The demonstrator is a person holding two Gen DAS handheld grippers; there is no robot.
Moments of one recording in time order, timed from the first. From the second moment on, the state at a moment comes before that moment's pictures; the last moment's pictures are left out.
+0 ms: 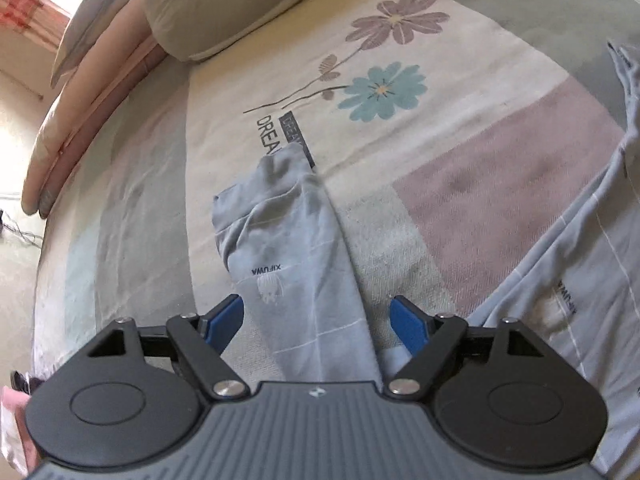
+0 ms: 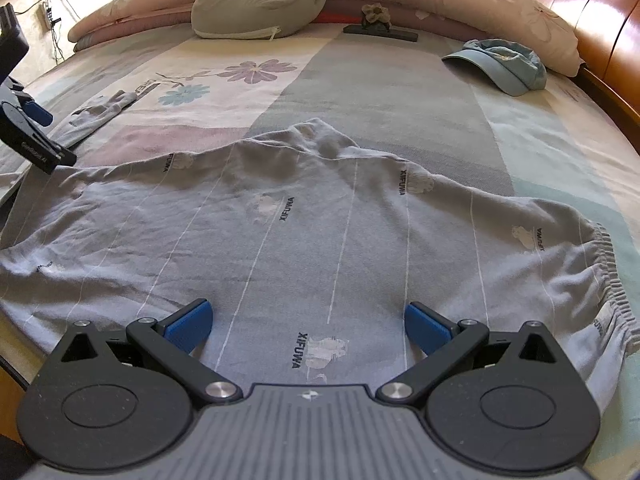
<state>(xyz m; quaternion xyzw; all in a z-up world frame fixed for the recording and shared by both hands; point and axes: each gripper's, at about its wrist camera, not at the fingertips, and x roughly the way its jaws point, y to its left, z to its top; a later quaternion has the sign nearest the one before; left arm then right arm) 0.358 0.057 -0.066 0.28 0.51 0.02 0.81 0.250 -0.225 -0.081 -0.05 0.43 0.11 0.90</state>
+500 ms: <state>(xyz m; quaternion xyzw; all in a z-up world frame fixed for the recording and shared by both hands) 0.308 0.096 -0.035 0.19 0.49 -0.03 0.85 0.287 -0.221 -0.051 0.08 0.45 0.23 0.86</state>
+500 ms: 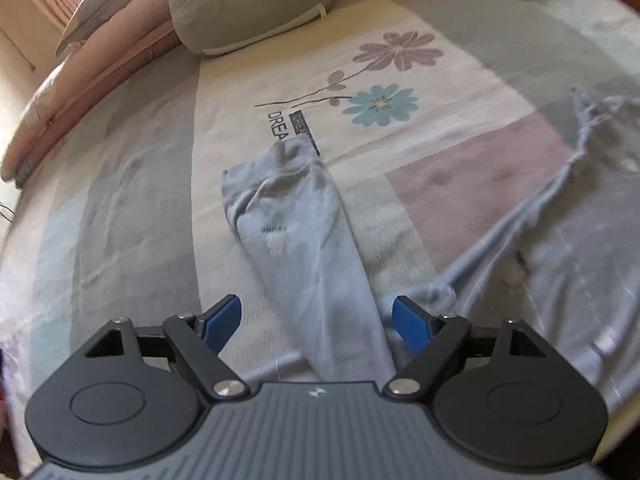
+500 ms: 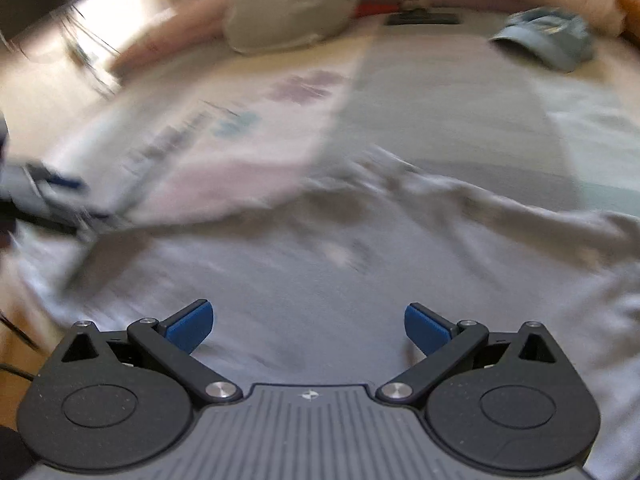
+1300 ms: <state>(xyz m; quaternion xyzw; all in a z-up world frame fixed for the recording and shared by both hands) 0.206 0.238 -0.044 0.04 0.46 -0.03 0.89 0.462 0.001 -0.107 0.33 0.54 0.41 0.66</state>
